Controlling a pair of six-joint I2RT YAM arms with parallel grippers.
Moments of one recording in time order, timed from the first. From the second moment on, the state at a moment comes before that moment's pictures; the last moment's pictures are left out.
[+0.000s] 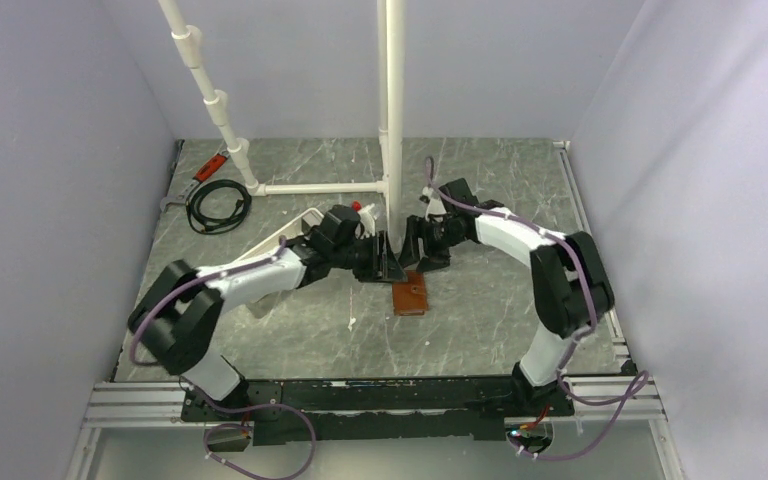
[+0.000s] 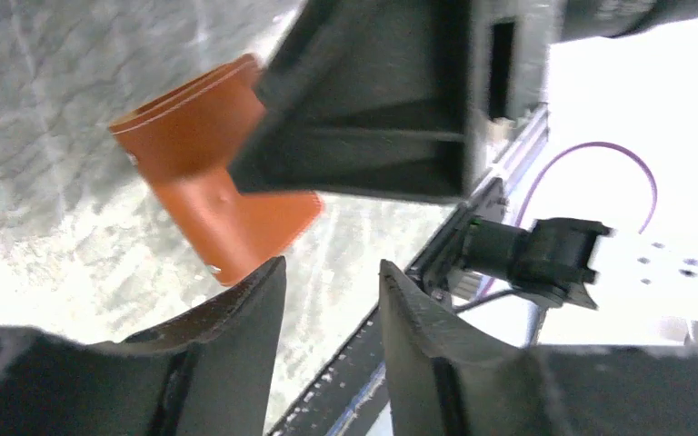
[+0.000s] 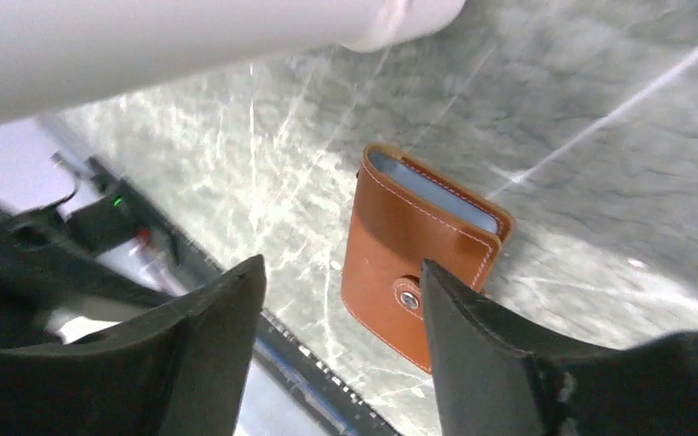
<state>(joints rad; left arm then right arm) -0.73 1.63 0.92 0.03 0.44 -0.79 0.37 1.79 1.09 -0.46 -0.70 0.43</state>
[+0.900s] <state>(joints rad) -0.70 0.94 0.84 -0.44 0.37 -0.68 0.80 1.77 1.09 -0.59 0.28 0.77</state>
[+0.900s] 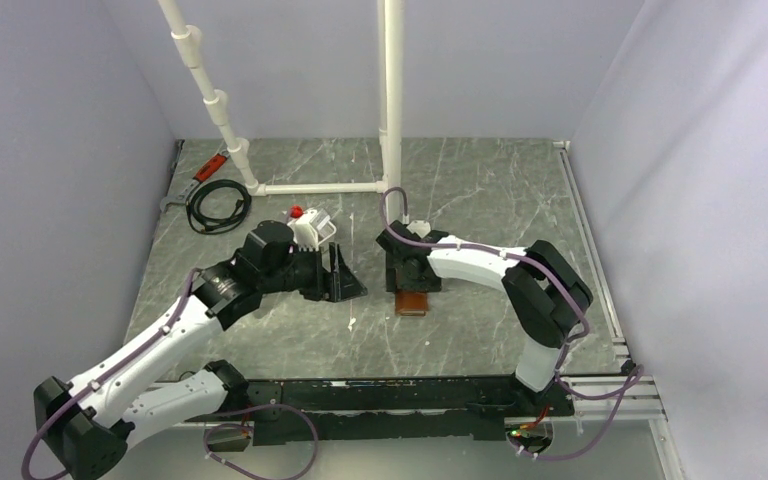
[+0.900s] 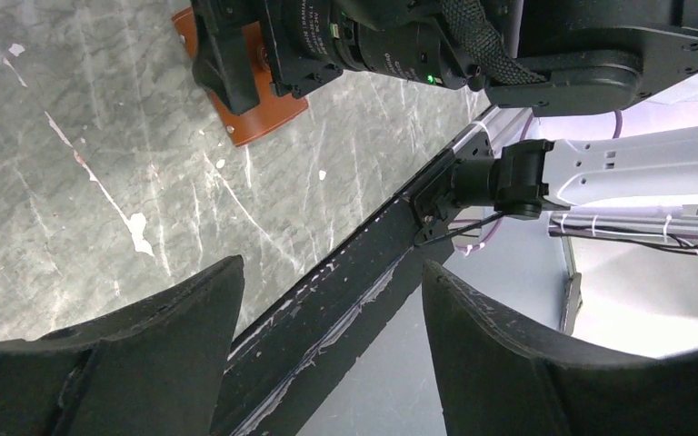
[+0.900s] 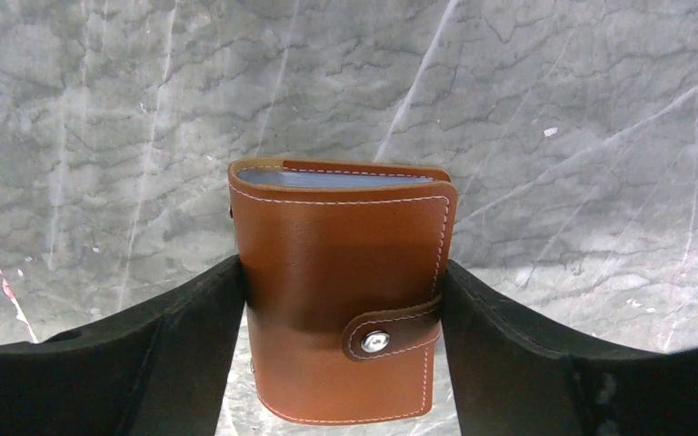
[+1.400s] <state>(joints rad) -0.69 0.84 0.91 -0.58 0.30 -0.63 0.30 1.73 1.12 -0.53 0.28 0.60</state>
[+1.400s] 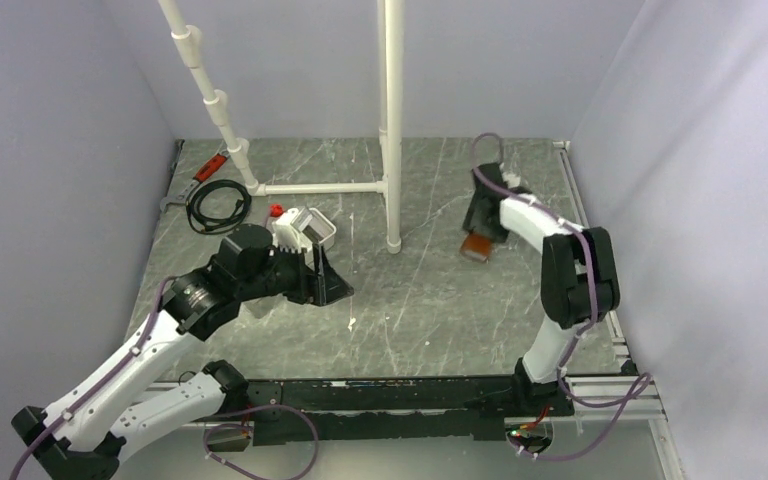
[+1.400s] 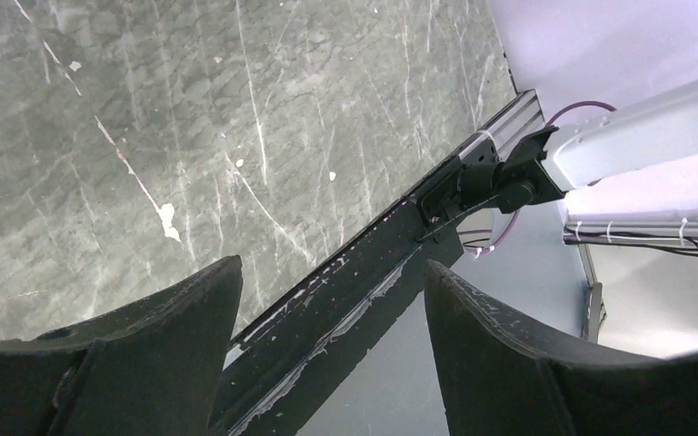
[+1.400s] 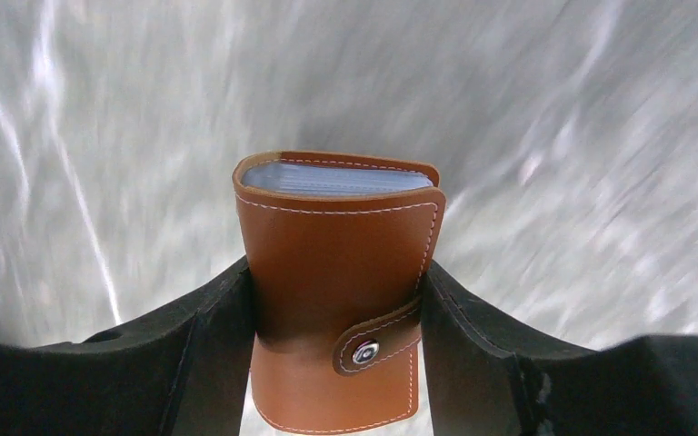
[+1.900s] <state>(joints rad) -0.69 0.66 1.05 -0.80 0.24 -0.64 -0.03 2.38 2.06 -0.56 0.25 0.27</state>
